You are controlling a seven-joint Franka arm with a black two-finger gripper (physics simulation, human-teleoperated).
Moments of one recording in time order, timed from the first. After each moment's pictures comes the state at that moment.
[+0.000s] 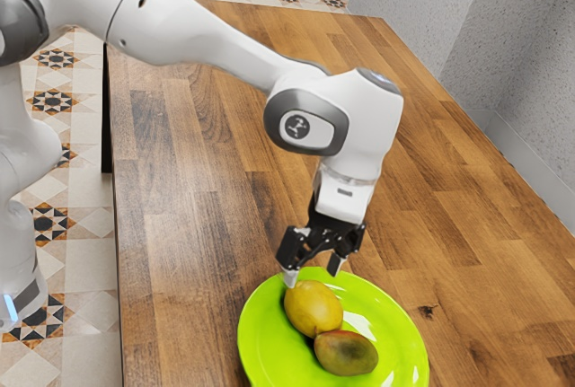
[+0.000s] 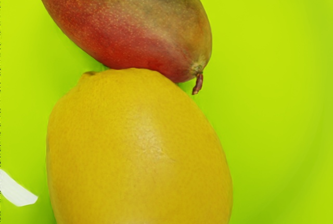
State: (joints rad) arm -0.73 0.00 0.25 -1.87 -0.23 1.87 0.85
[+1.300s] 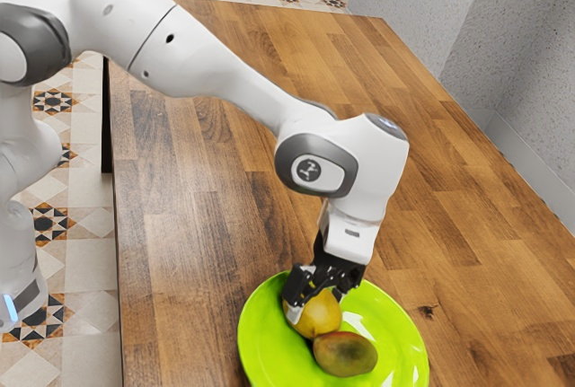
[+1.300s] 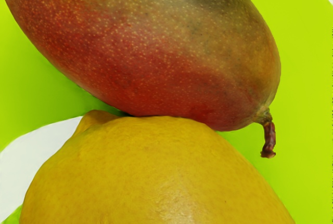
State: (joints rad) arm -0.73 0.12 0.25 -1.87 -0.31 1.94 0.86
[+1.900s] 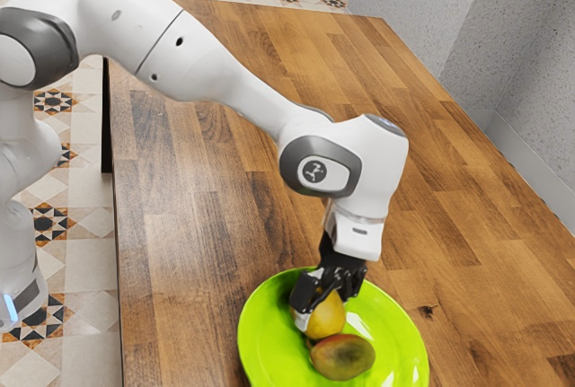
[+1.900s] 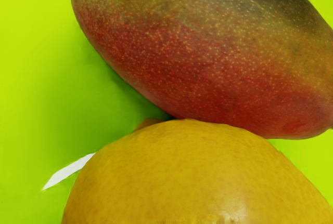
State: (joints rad) arm -0.72 0.13 0.26 -1.87 -0.38 1.99 0.84
